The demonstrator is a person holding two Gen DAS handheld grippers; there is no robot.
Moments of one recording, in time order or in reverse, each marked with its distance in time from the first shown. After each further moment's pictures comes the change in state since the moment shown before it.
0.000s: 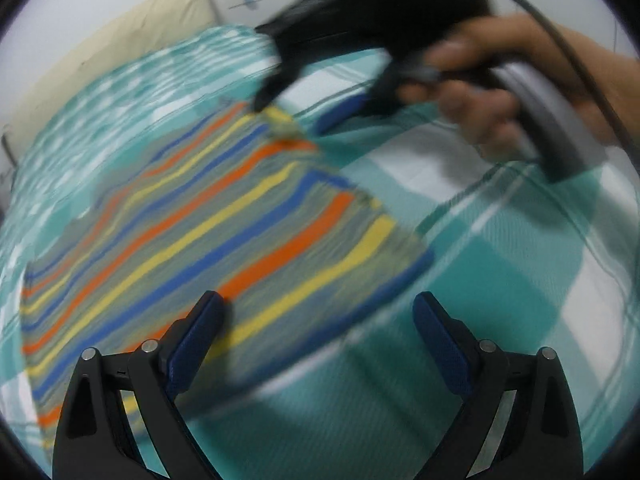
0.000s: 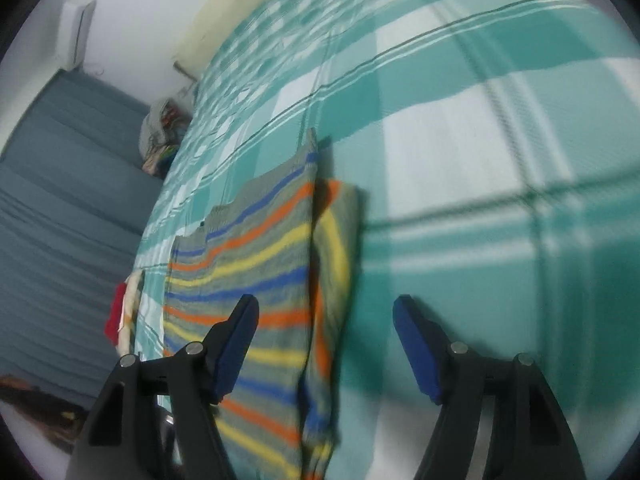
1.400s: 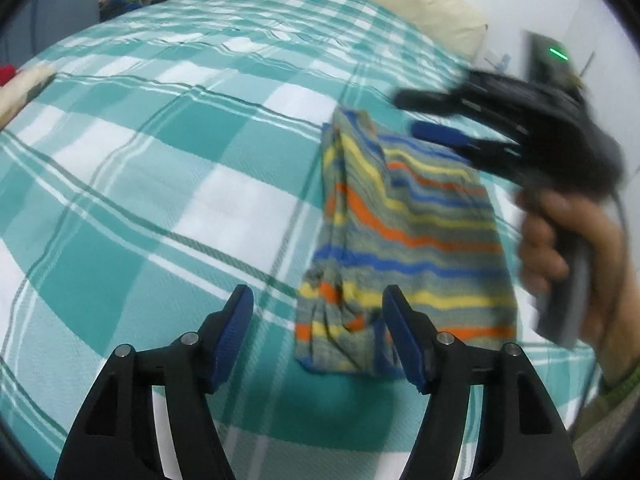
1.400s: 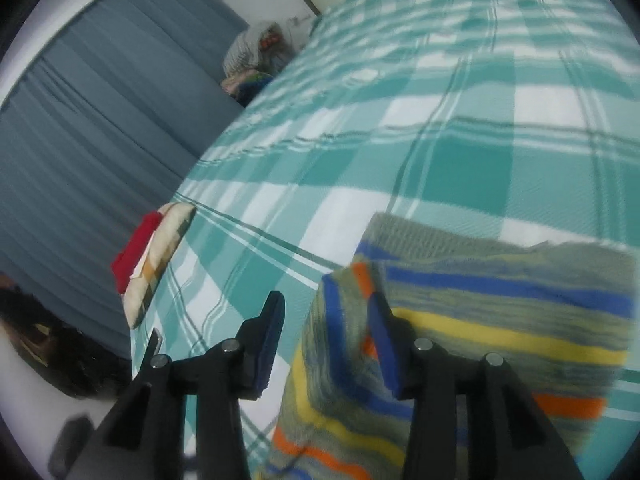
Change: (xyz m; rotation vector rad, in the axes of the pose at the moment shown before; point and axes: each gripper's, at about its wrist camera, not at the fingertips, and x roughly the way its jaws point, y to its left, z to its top) left arm -0.129 0.262 -0.169 -0.905 0.009 0.142; right arm 0.208 0.298 -0.029 -0.394 0.056 0.079
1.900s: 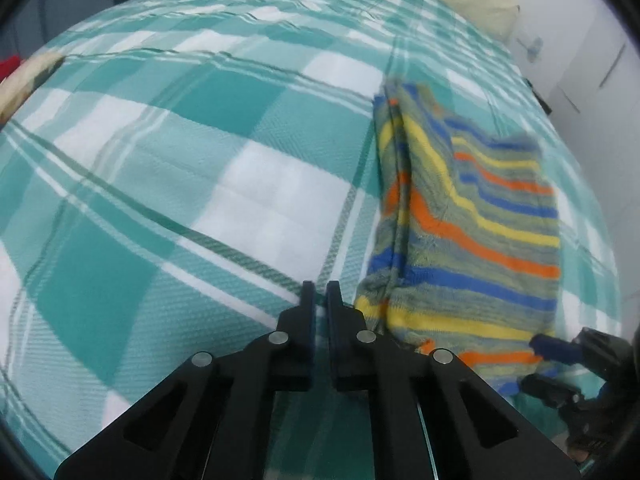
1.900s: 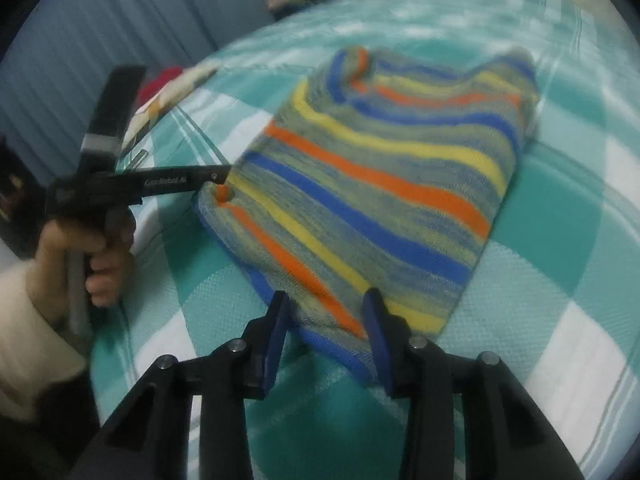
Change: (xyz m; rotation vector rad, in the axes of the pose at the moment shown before) left arm 0.034 0.026 0.023 -0.023 0.076 0.111; right arm -0.067 0.003 -0.161 -0.305 0.187 -0.118
